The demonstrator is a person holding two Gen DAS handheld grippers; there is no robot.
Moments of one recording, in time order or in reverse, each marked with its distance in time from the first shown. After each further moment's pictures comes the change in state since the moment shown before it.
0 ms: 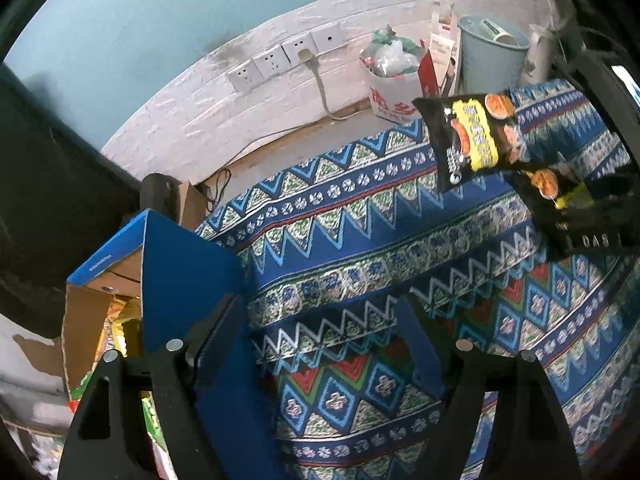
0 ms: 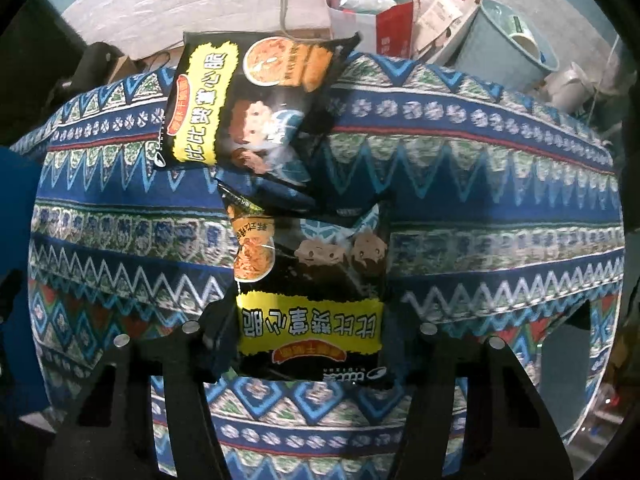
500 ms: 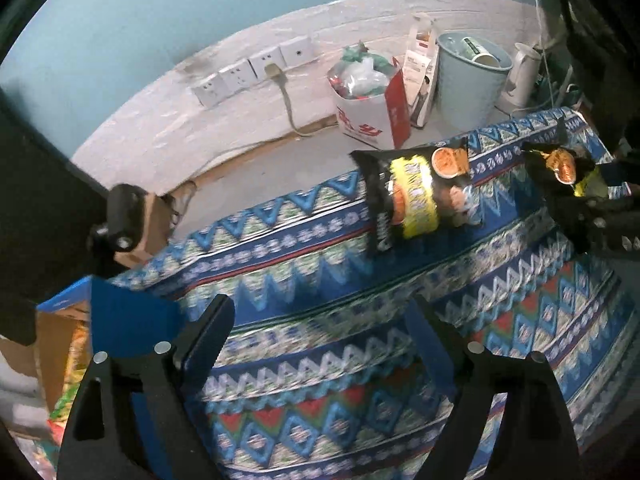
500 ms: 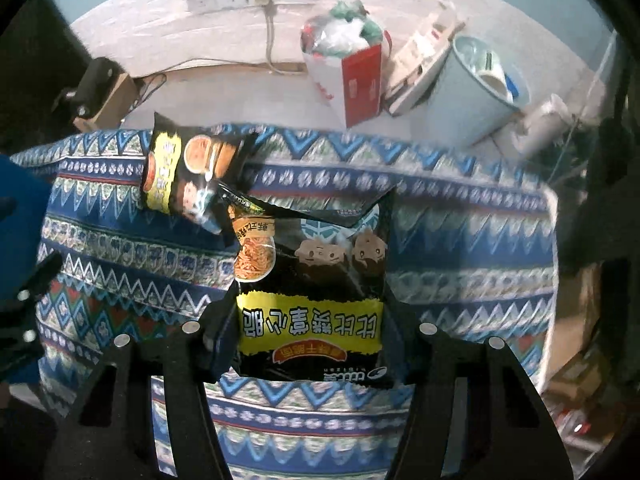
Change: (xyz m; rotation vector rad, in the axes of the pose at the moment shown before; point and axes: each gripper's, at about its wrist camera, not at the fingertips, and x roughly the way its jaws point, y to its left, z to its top) left arm 0.003 -0.050 0.055 -0.039 0.007 -0.111; right arm -0.061 -0.055 0.022 -0.100 -0.070 -0.035
